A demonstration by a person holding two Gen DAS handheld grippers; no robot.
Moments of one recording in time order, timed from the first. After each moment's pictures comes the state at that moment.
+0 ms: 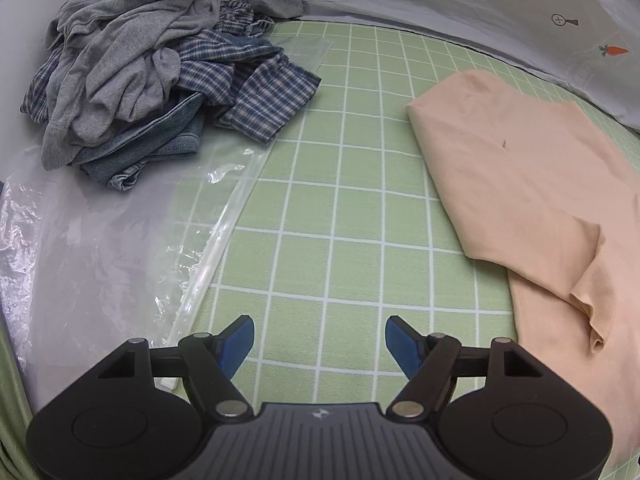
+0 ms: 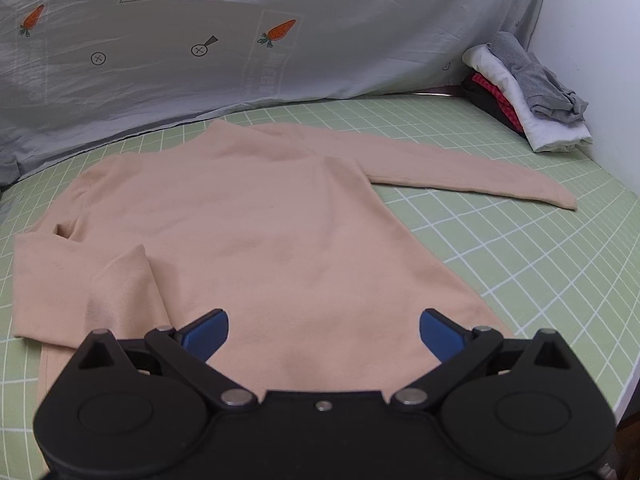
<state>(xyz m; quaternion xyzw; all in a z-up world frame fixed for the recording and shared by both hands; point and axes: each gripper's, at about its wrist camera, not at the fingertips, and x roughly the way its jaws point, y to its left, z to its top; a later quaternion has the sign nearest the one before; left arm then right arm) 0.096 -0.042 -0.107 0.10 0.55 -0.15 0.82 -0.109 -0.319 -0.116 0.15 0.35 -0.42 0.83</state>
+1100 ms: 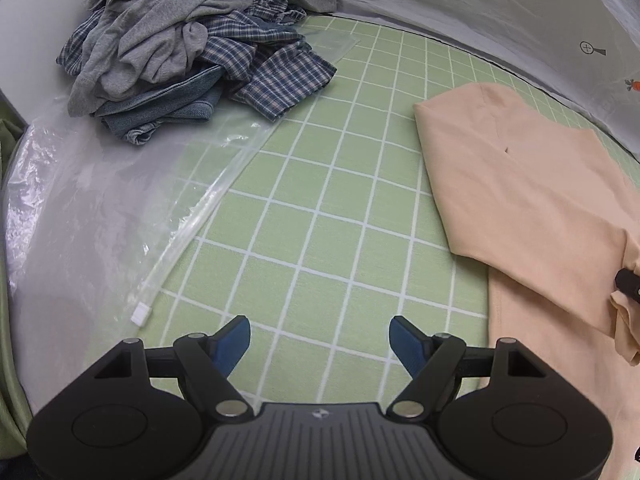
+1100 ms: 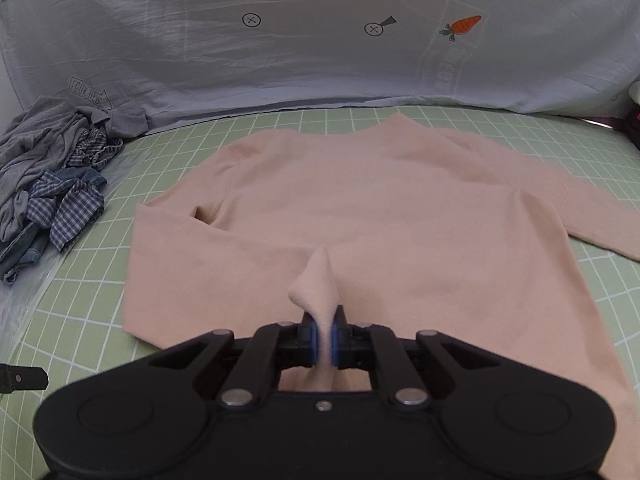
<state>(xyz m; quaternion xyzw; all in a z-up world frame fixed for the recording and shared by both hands) 0.055 -0.065 -0.105 0.04 0.55 -0.09 0.83 -0.035 -0.315 -0.110 0.12 0.38 -0.20 0.90</state>
